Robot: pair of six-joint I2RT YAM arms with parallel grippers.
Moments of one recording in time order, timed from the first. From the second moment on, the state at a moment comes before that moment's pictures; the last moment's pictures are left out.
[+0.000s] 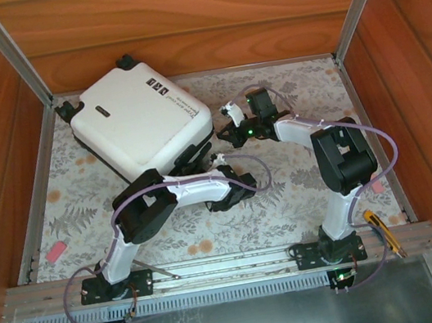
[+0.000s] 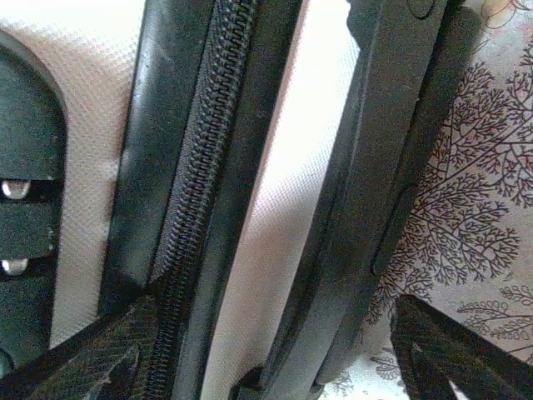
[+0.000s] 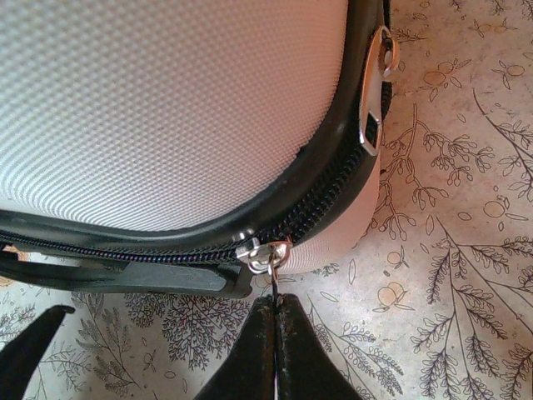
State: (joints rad) left arm -1.14 2.12 1.42 -1.17 -1.10 -0.70; right arm 0.38 1.84 1.12 -0.09 -0.67 -0.18
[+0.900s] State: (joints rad) left arm -1.16 2.17 1.41 -1.21 -1.17 -0.77; right arm 0.37 1.84 1.12 -0.10 -0.68 -0.18
